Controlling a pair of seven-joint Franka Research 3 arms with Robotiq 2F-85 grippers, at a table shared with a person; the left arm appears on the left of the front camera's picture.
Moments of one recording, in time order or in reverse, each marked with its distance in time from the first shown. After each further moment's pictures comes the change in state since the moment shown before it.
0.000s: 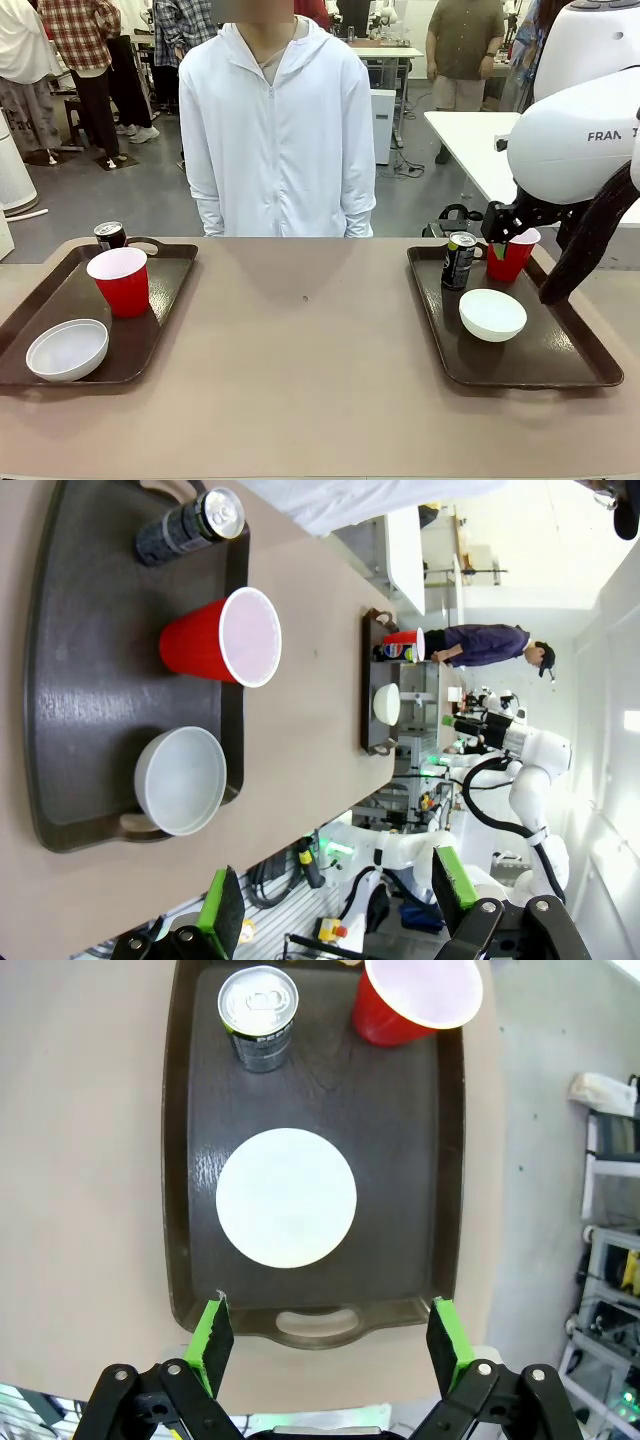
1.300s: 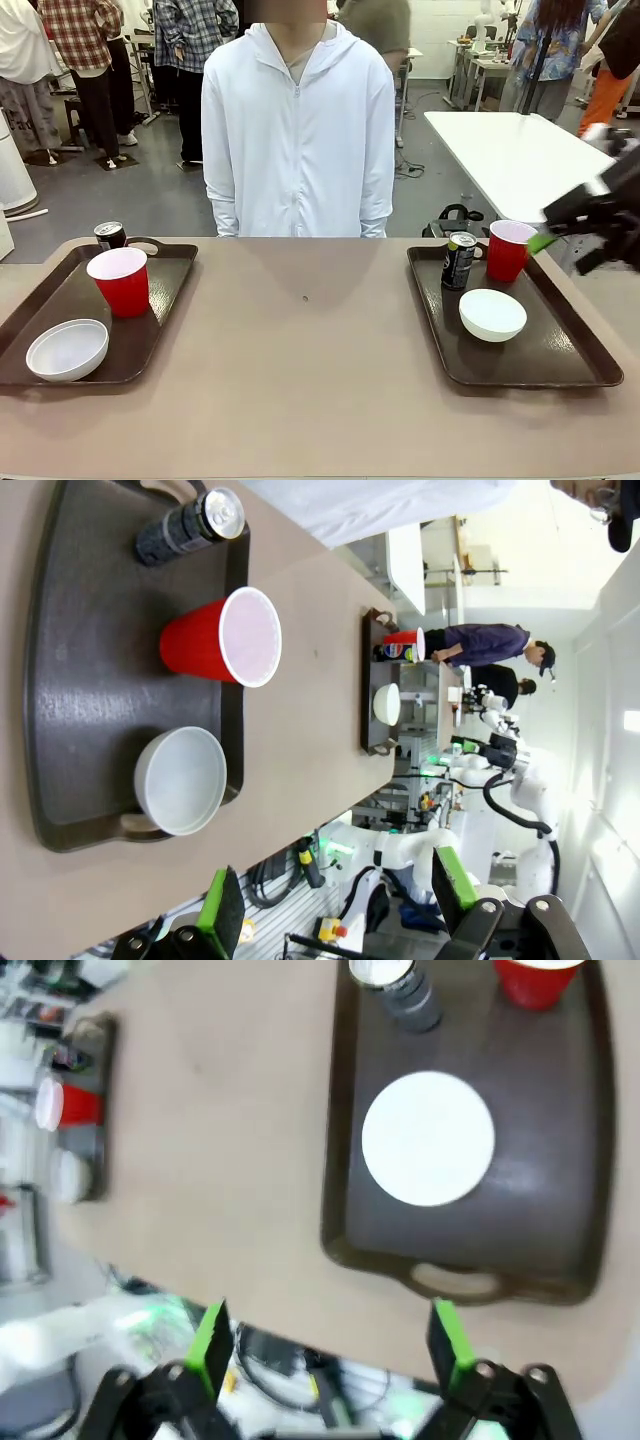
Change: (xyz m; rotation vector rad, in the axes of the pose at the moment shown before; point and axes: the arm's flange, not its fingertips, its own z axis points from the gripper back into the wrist) left arm 0.000 0.000 0.000 0.000 0.000 0.000; right arm -0.068 -0.126 0.005 0.702 -0.031 -0.119
